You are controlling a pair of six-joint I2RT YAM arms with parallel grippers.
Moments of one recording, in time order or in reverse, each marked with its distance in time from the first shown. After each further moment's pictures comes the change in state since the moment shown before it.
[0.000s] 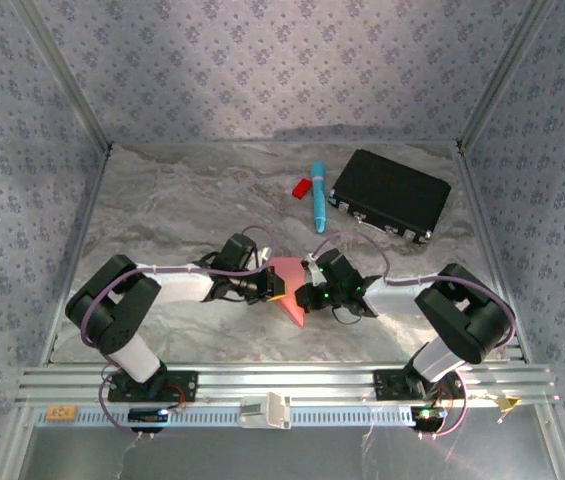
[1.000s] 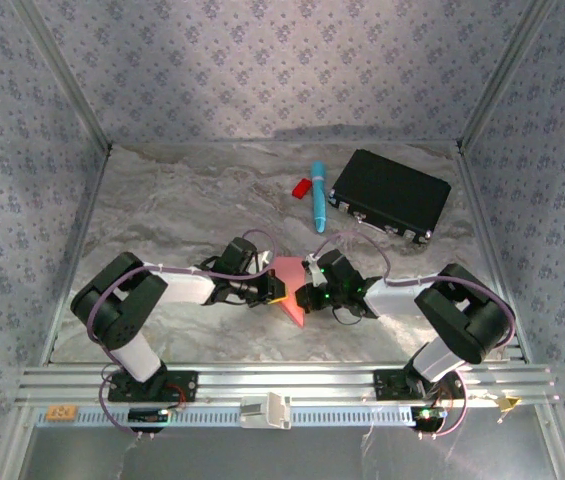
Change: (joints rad) left arm -0.006 0.031 -0.034 0.087 0.000 -0.015; right arm -0.002 0.000 -0.015 0.030 -0.003 0.001
